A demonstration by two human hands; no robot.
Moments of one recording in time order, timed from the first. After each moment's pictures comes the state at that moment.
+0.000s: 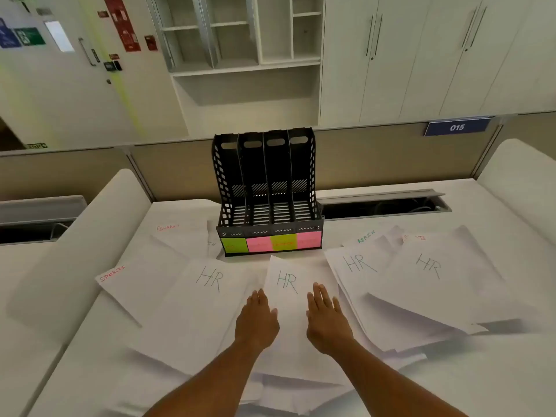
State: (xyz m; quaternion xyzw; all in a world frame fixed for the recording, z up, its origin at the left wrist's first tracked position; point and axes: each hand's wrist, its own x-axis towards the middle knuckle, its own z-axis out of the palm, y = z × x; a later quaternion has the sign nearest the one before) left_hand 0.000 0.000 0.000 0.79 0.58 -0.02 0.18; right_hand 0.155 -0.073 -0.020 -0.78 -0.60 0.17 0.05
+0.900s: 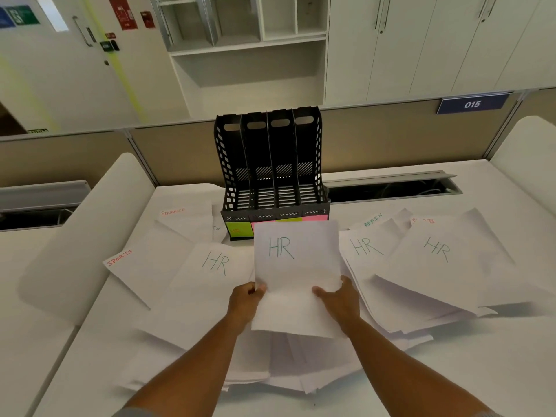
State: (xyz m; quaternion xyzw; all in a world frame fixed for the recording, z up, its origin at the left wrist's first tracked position) left_hand -0.038 0.028 -0.003 0.57 0.61 0.19 0.51; right_hand 0.165 -0.066 -0.009 -0.82 -0.24 0.34 0.40
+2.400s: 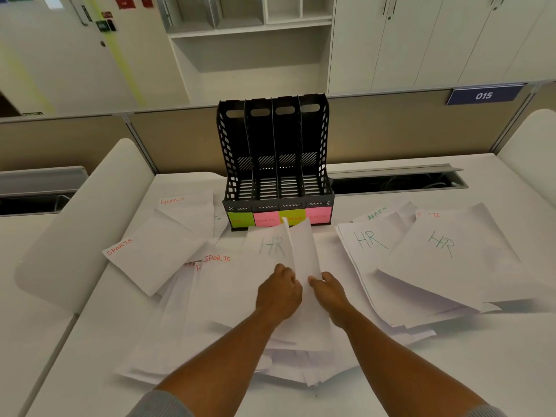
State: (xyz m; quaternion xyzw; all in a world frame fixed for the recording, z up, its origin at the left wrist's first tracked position) left_hand 0.020 0.002 0.001 0.83 0.51 0.09 0.20; right_hand 0.142 -0.050 -0.007 -0.75 -0.24 0.47 0.39
